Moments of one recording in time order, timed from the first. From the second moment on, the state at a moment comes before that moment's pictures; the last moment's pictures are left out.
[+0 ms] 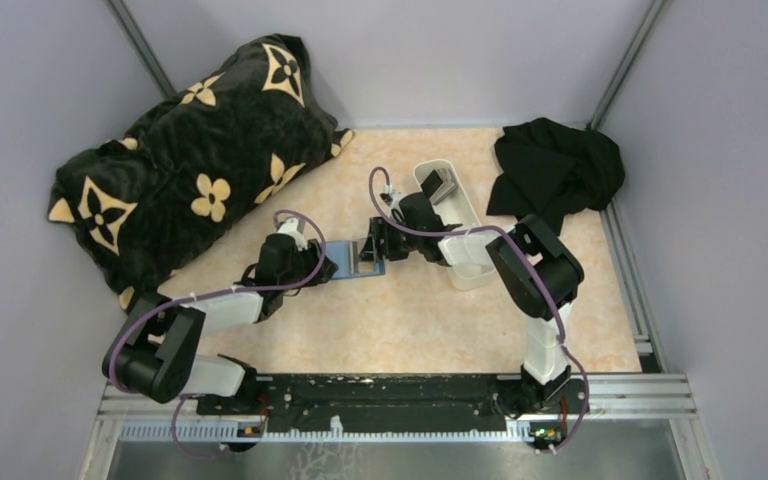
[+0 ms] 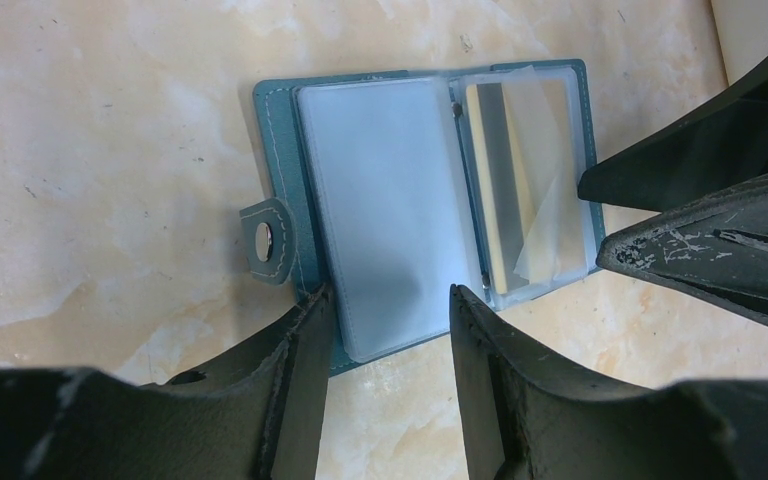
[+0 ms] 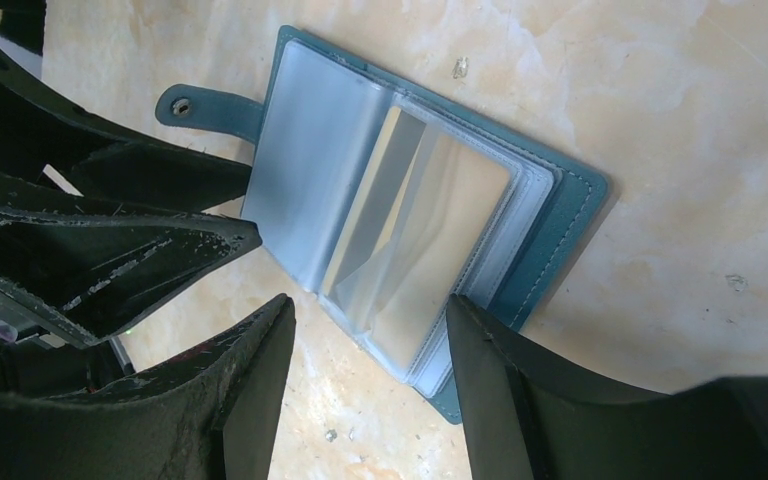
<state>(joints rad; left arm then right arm) -0.41 1.36 0.38 0.40 0.07 -0.53 0.66 1.92 1.04 0.24 -0.44 0.53</state>
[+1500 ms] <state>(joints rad) -0.40 1.38 0.38 0.42 0.07 -0.53 0.65 1.99 1.09 0.31 -0.52 0.57</state>
